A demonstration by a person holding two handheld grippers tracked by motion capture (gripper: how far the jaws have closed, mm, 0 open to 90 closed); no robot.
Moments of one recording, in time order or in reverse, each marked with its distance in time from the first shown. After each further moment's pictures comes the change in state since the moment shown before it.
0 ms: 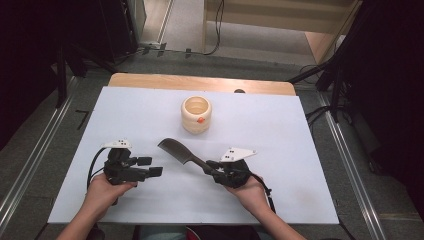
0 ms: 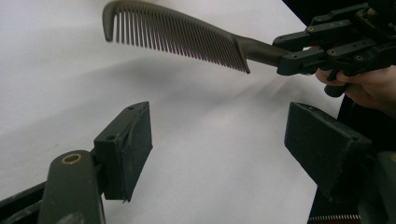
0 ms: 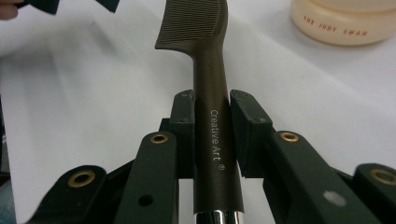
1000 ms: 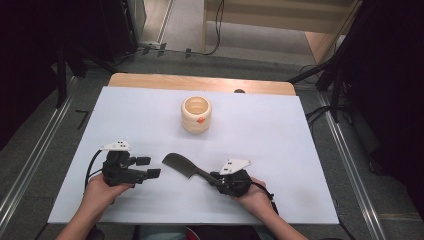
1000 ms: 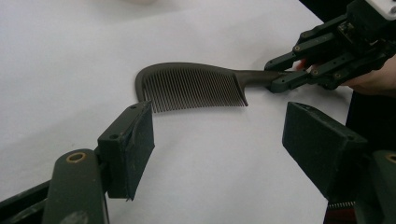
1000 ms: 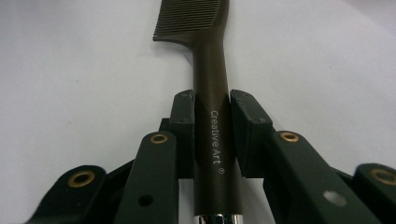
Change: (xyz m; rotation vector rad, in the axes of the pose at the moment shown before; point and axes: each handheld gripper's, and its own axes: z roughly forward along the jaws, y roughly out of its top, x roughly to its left) left arm 0.004 -0.004 -0.001 0.022 0.022 0.073; right arm -0.005 -0.035 0.010 0.126 0.008 -0.120
